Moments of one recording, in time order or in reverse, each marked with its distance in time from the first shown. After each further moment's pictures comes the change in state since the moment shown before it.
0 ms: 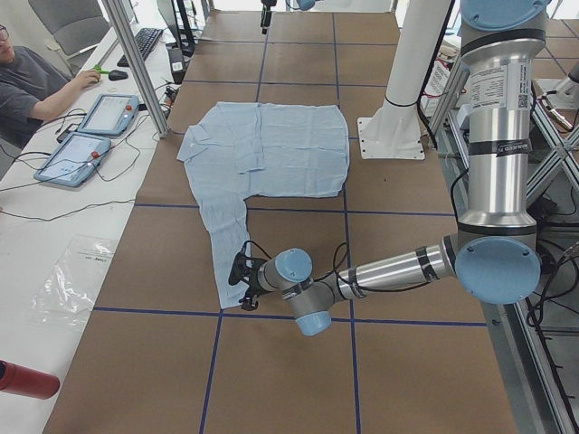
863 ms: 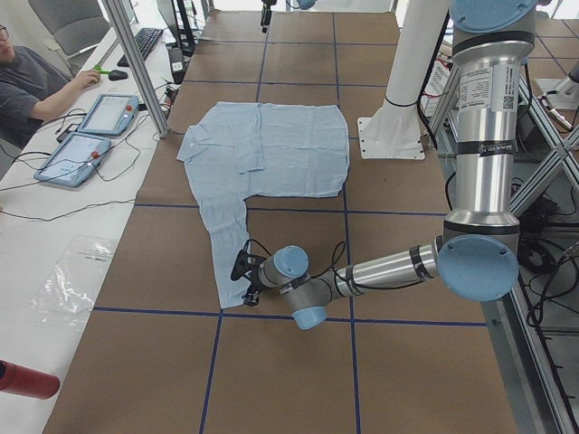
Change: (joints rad) left arm 0.067 -0.017 0.027 -0.001 0.028 0.001; right arm 0.007 -0.003 0.001 0.003 0.002 0.002
